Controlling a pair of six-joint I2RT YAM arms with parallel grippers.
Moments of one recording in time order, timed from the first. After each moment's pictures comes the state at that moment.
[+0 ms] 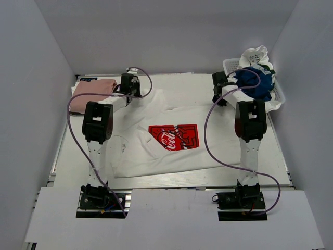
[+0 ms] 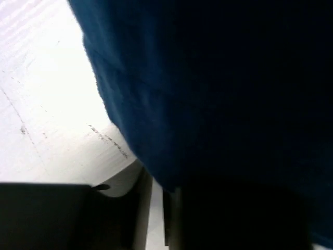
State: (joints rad) left arm -0.21 2.31 1.67 0.06 0.02 -0.14; right arm 0.19 2.27 1.78 -0.58 0.41 0.59
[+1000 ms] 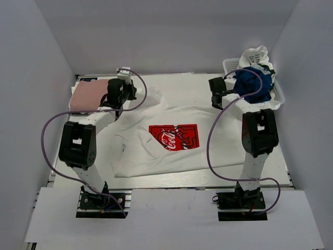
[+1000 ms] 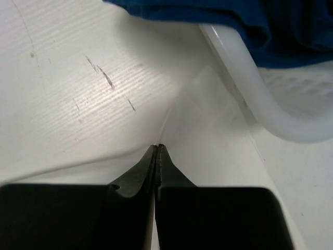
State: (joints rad) left arm -0.22 1.76 1.14 0.34 0.10 -0.11; right arm 0.28 1.95 1.43 -0.44 0.54 0.49
